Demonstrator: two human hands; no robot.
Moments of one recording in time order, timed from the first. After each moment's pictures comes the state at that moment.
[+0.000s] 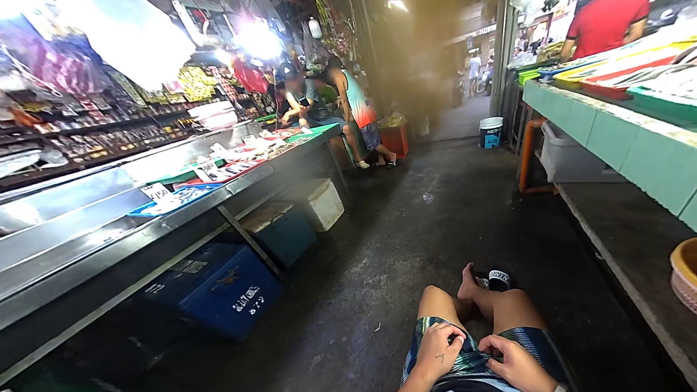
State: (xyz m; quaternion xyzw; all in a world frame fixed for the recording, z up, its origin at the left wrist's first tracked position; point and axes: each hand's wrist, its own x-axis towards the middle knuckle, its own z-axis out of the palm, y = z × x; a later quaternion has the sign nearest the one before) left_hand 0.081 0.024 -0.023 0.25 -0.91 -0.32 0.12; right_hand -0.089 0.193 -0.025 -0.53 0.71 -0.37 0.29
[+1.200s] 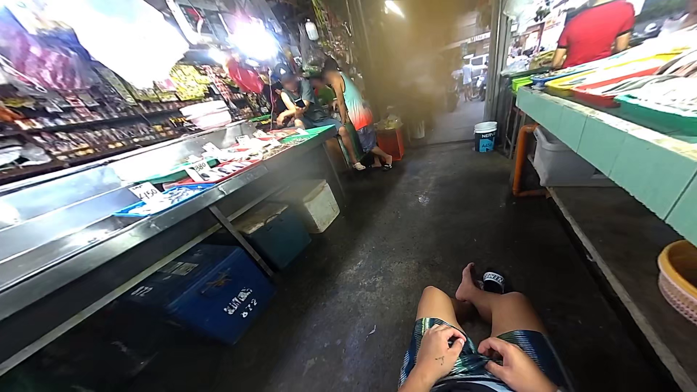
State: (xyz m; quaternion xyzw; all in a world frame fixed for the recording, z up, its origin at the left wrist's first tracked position) left_hand 0.073 0.028 -0.021 0.24 -0.91 -0.31 0.10; right_hand -0.092 0.202 -0.028 -0.52 0.71 -0.39 0.27
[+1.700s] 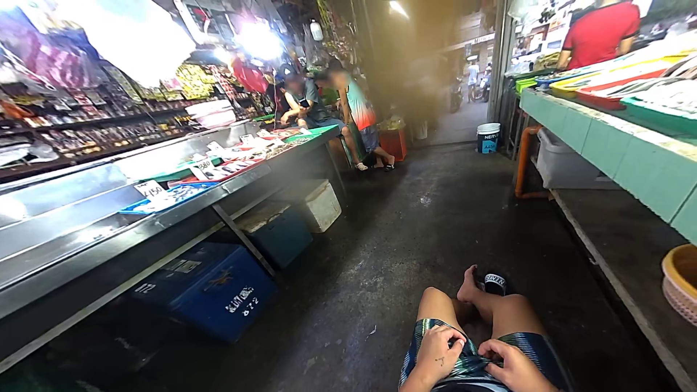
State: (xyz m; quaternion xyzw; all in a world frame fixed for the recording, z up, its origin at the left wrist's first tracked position) left_hand 0.075 0.027 -0.020 0.24 -0.91 -0.31 0.11; right_hand -0.091 0.200 -0.025 -0.52 0.72 -0.38 0.27
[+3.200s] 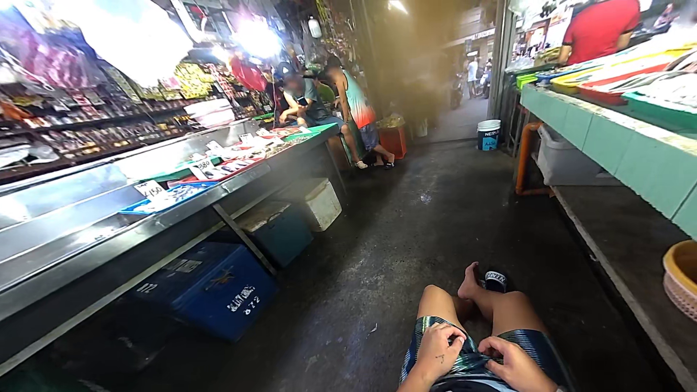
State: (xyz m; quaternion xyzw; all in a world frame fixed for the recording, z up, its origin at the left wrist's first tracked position) left_hand 0.074 0.028 -0.020 0.24 -0.91 -0.32 0.11; right_hand -0.092 0.200 -0.026 -0.52 0.71 -0.38 0.28
